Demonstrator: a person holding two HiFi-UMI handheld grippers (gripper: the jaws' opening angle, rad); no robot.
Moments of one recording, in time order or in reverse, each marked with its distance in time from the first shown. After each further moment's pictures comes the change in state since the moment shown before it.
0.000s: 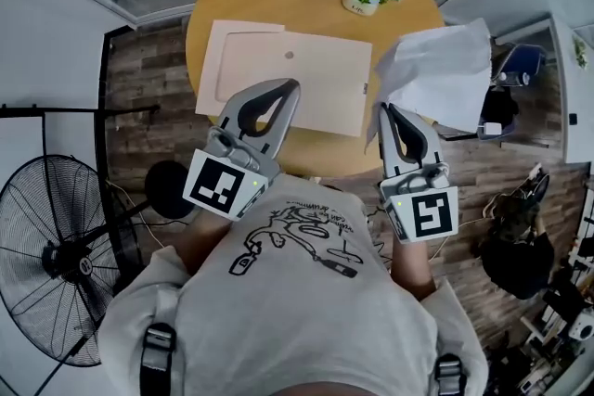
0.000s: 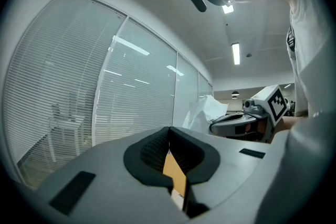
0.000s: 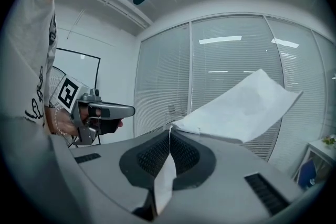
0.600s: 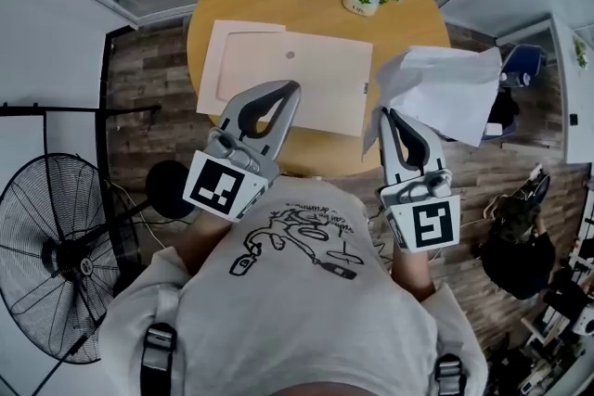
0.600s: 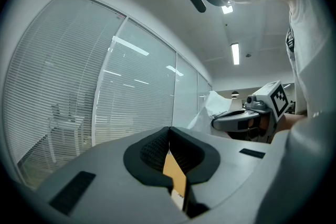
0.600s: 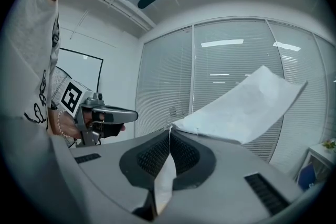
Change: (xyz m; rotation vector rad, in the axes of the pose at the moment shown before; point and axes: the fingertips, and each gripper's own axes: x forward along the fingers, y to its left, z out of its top) left arm -0.008 -0.008 0.000 0.005 -0.008 -0.005; right arm -0.015 0.012 0.010 -0.022 -0.022 0.006
